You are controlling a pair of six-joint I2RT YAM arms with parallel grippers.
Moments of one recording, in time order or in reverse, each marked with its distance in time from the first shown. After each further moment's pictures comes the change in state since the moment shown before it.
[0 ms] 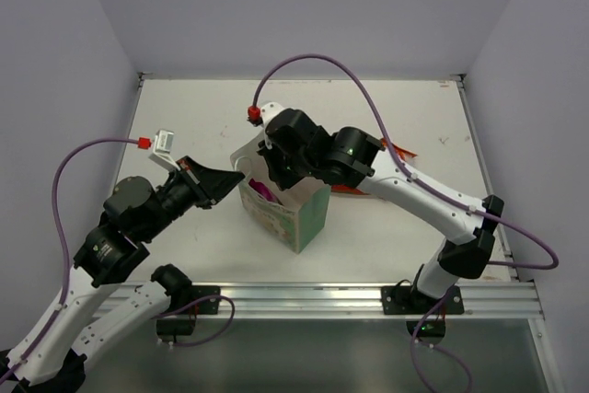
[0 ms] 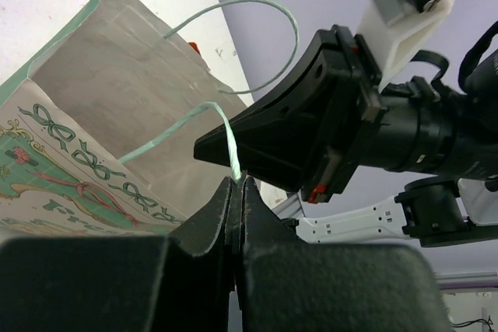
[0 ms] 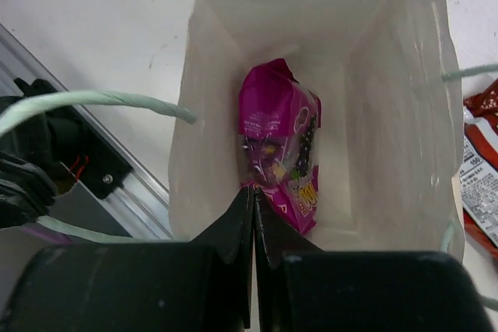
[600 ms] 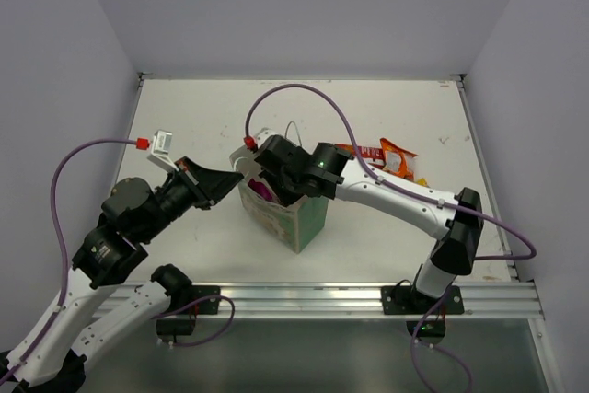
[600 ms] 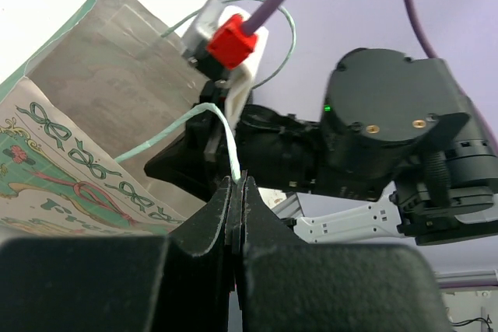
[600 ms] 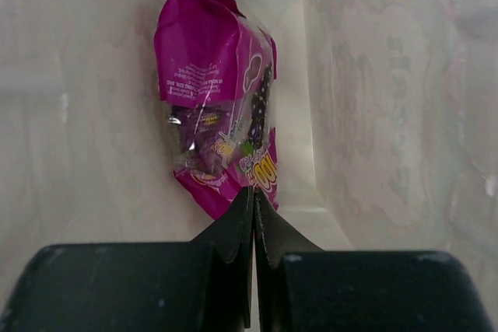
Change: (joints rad) left arm 0.000 -0.008 0.005 -0.008 -0.001 0.000; right arm 0.018 0.045 -0.206 0.016 0.108 -0.024
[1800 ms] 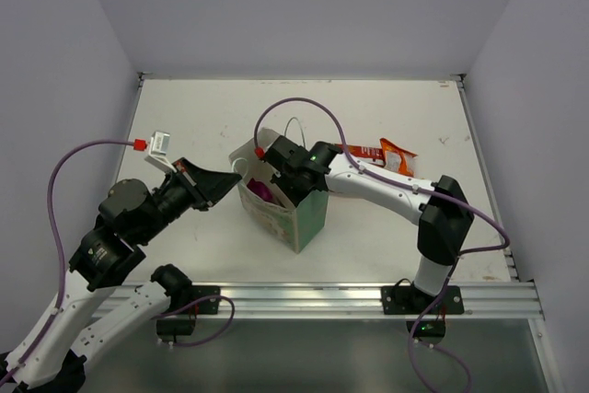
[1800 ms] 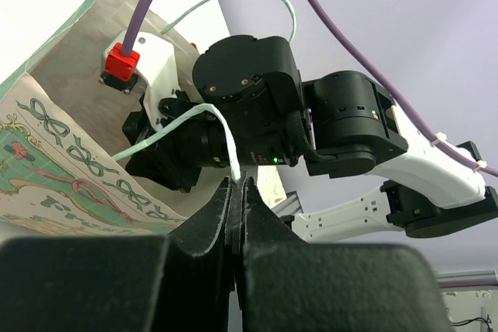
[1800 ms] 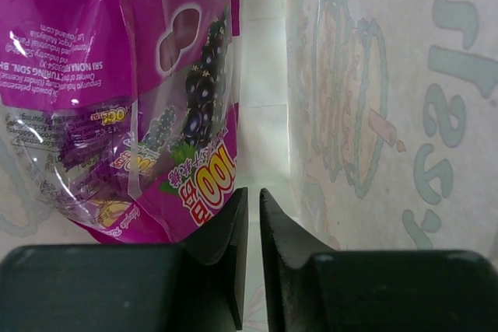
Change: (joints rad) left arm 0.000 -0.011 0.011 -0.022 -0.005 0.001; right arm -0.121 0.090 -0.145 0.030 -0.117 -0.112
